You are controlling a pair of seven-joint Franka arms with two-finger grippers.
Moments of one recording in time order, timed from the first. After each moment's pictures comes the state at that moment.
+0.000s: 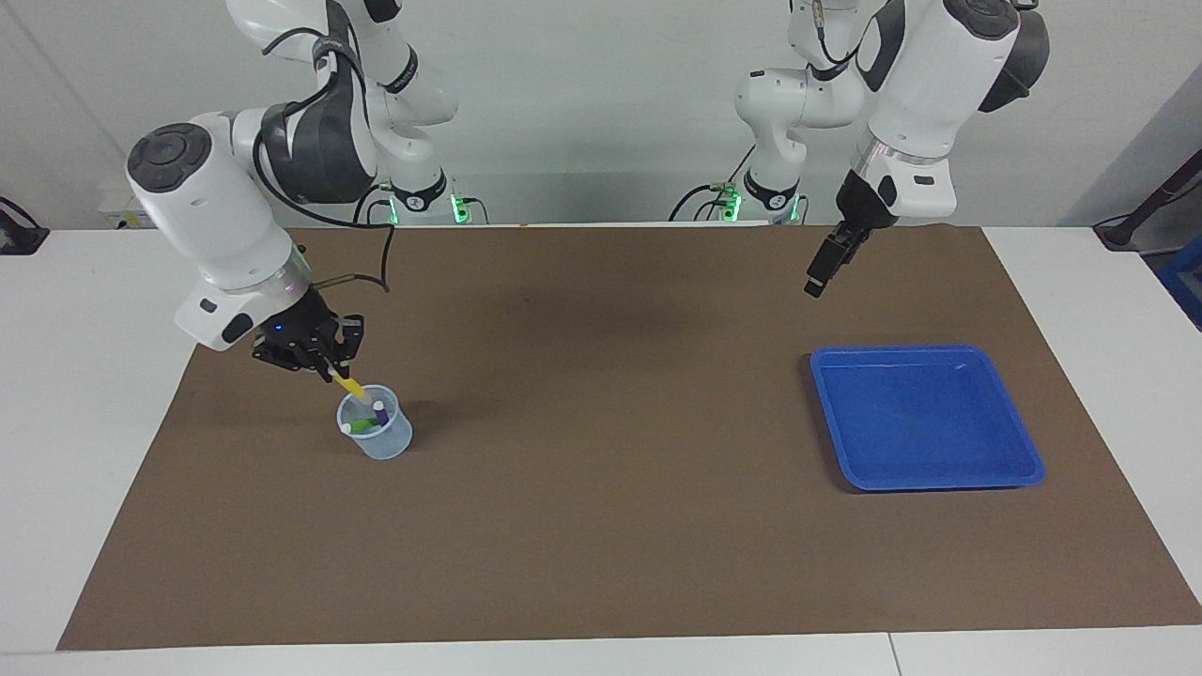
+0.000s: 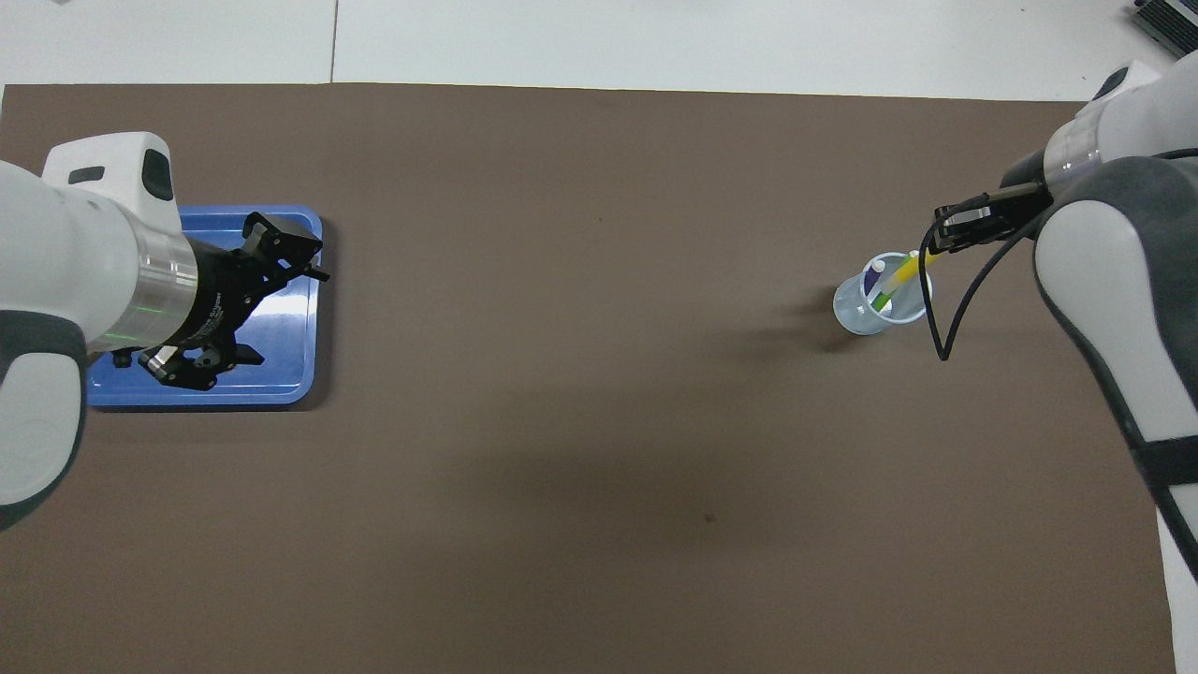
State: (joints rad) left arm -0.22 -0.07 -0.08 -1.77 -0.11 1.81 -1.16; right arm 0.01 0.25 0.02 -1.47 0.15 1.72 -0.07
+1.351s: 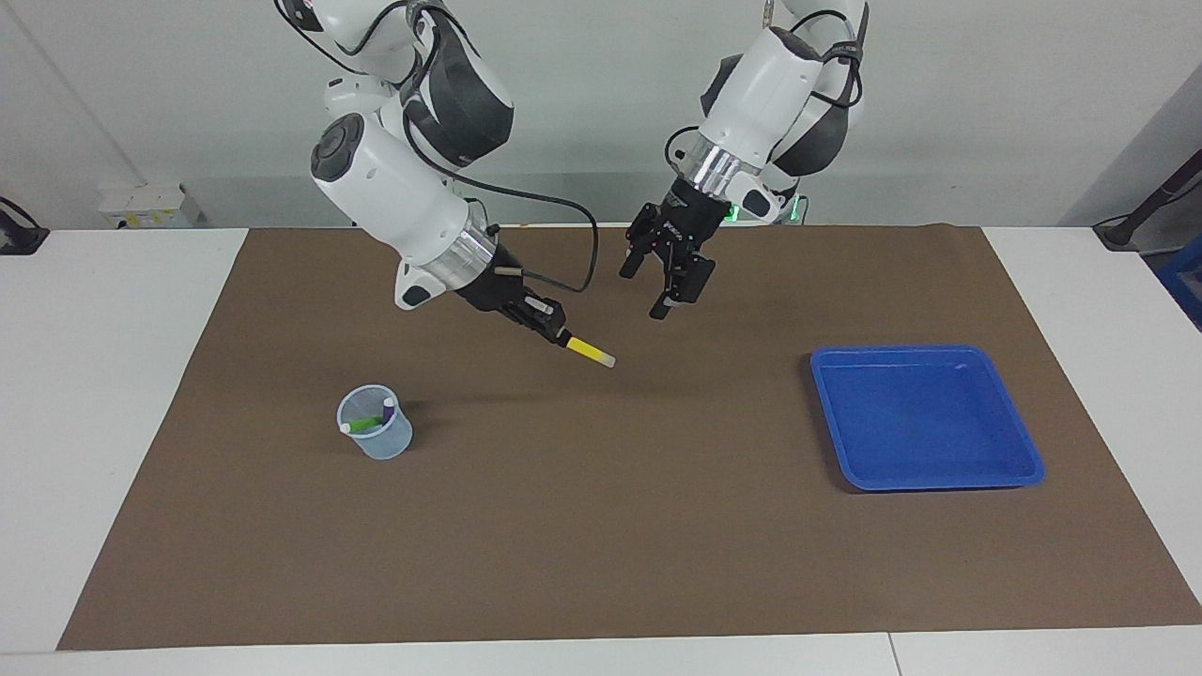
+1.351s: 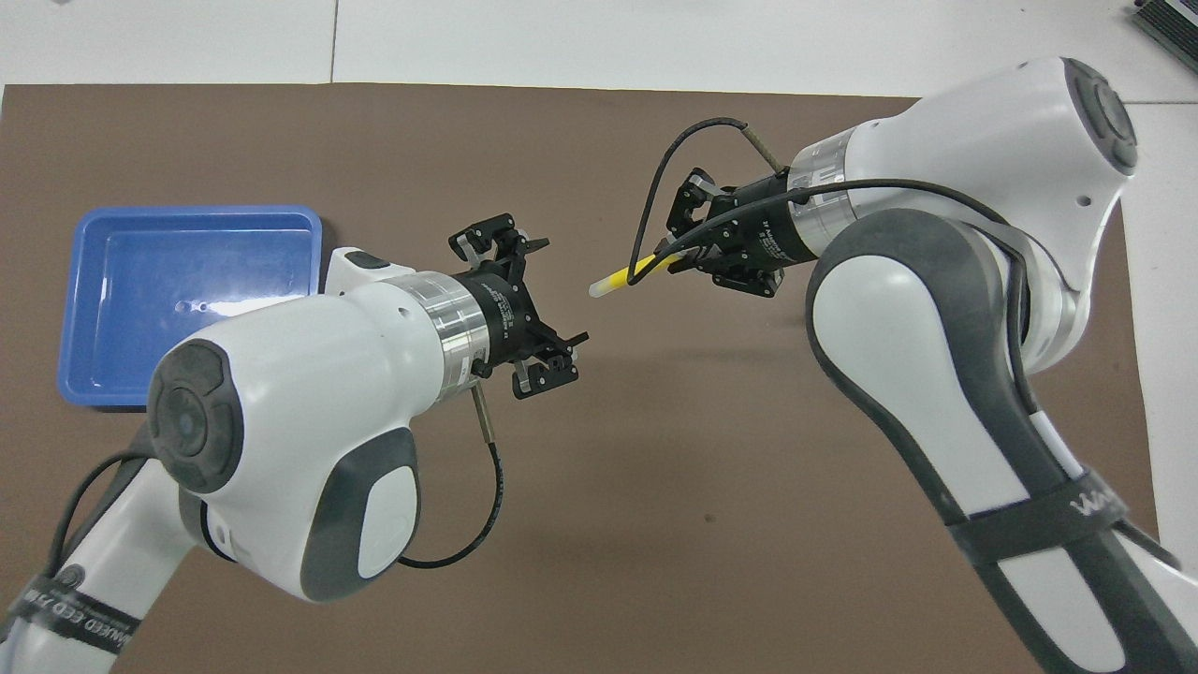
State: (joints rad) left arm -0.52 0.00 -0.09 -1.96 -0.38 2.55 -2.21; right arm 0.28 0.27 0.03 -1.54 0.58 1.97 0.80
